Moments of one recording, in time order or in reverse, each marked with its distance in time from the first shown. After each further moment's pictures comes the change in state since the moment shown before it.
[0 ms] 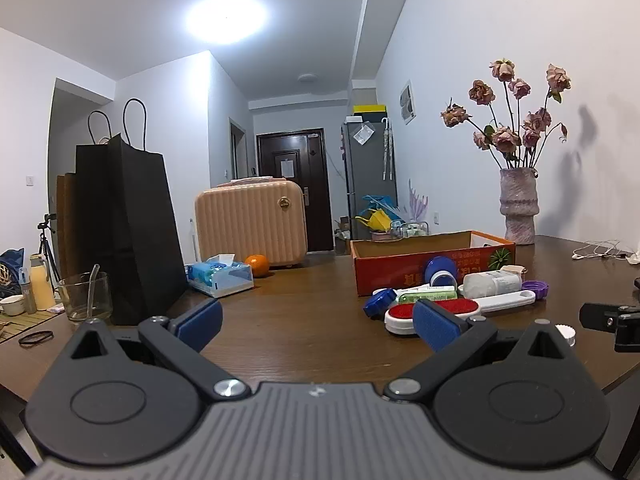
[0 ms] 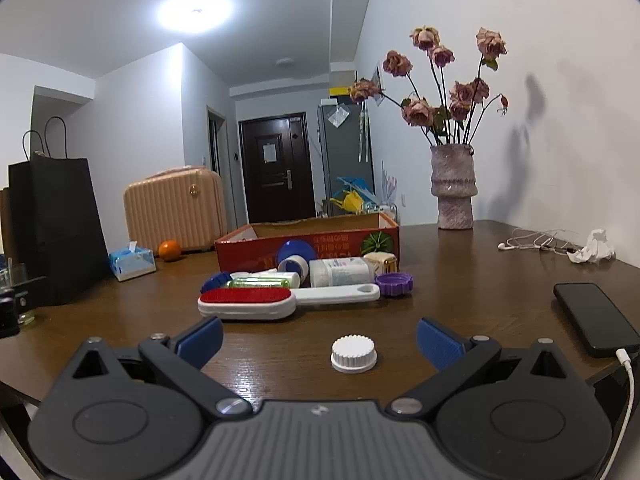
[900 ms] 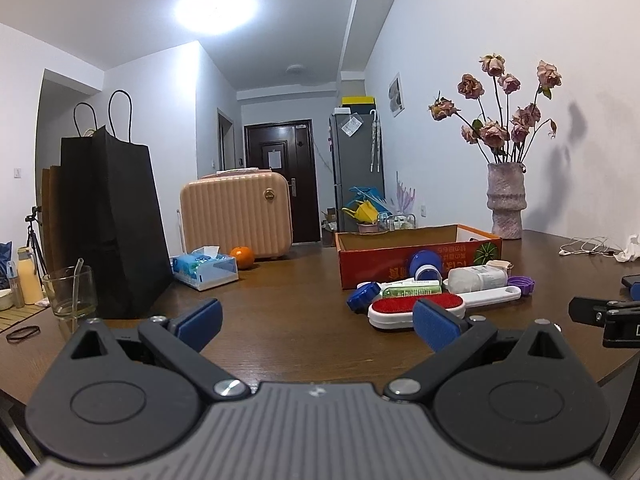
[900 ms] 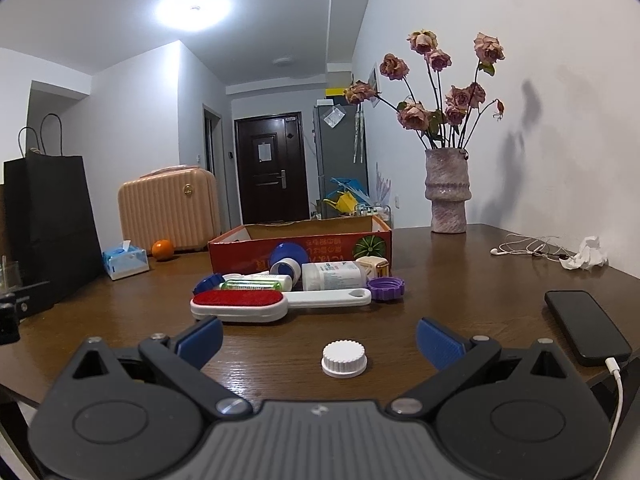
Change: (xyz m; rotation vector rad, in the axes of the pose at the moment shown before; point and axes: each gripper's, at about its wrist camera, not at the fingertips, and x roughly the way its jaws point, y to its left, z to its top) left arm 0.003 -0.003 0.001 -0.007 0.029 -0.043; right arm 0.001 -0.001 0.005 -0.013 0.009 -0.026
